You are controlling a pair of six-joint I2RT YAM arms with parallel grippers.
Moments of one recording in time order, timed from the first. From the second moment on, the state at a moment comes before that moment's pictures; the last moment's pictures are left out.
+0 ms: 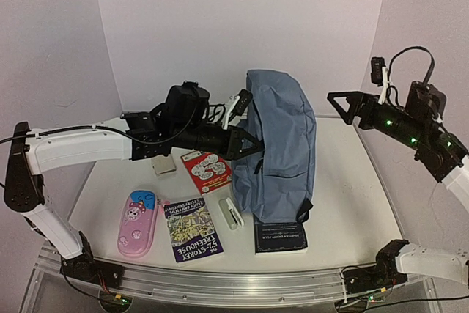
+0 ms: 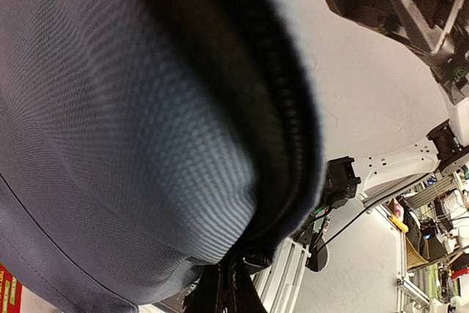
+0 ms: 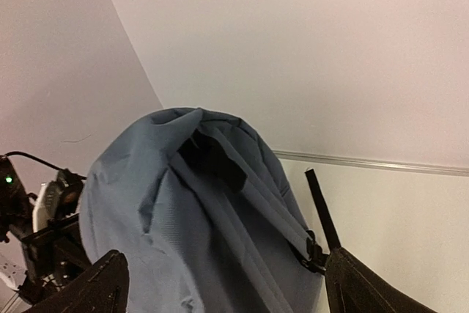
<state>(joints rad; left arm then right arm) -1.02 1.59 1.36 -0.11 0.35 -0.45 0.47 0.88 1.05 -0.27 -0.18 0.31</state>
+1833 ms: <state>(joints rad) -0.99 1.71 1.47 -0.19 0.39 -0.54 1.30 1.34 0.91 -0.08 0.96 0.45</state>
